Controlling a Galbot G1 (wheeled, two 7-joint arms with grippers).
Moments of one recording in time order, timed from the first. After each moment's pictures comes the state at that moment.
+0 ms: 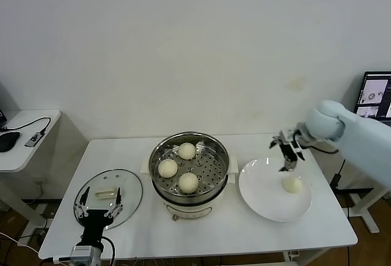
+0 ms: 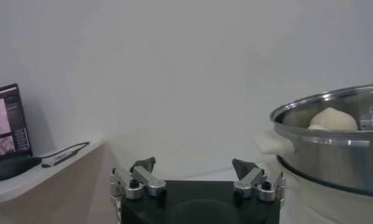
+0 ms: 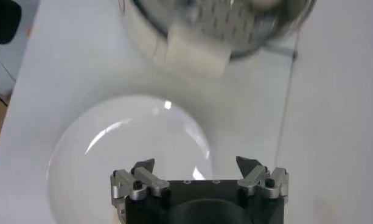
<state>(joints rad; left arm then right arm) 1.67 -1.27 -0.58 -2.08 -0.03 0.01 -0.24 0.16 0.57 -0.84 1.45 -0.08 -0.22 -1.11</state>
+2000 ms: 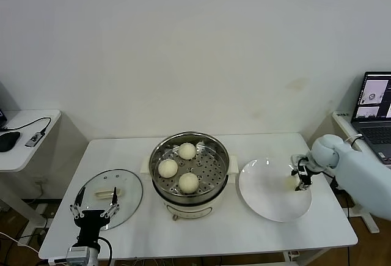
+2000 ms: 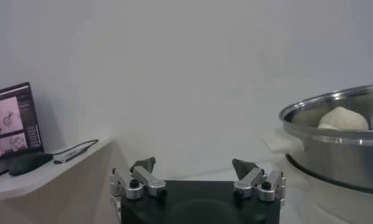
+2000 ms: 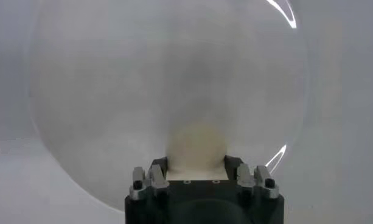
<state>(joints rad) 1.68 -1.29 -0.60 -2.10 -0.04 0.01 -0.24 -0.13 0.67 -0.62 1.19 -0.29 -0.21 -1.11</state>
